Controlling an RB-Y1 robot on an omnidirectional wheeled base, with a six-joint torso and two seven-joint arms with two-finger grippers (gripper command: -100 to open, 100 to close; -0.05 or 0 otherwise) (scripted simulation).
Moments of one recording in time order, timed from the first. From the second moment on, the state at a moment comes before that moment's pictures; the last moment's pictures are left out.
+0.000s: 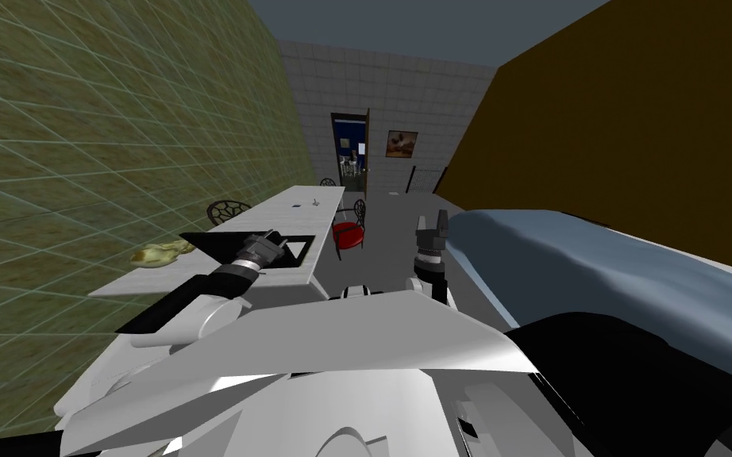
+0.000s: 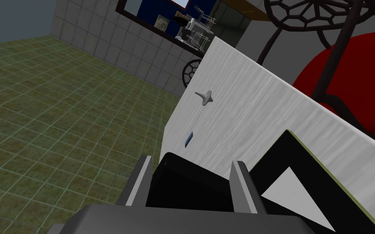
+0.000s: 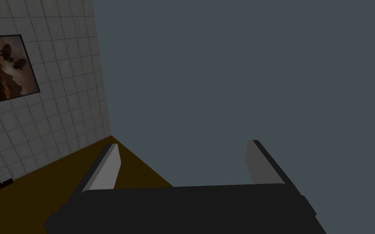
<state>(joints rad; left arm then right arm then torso) 0.52 0.46 0.18 -2.41 0.48 0.40 0.53 0.51 0.02 -0.02 -2.24 -0.03 -0.62 -0.01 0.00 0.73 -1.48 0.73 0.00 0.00</state>
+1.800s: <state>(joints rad) 0.62 0.67 0.37 -2.62 0.64 0.80 0.70 0.51 0.02 -0.02 -2.24 -0.03 -0.62 -0.01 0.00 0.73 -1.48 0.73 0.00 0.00</state>
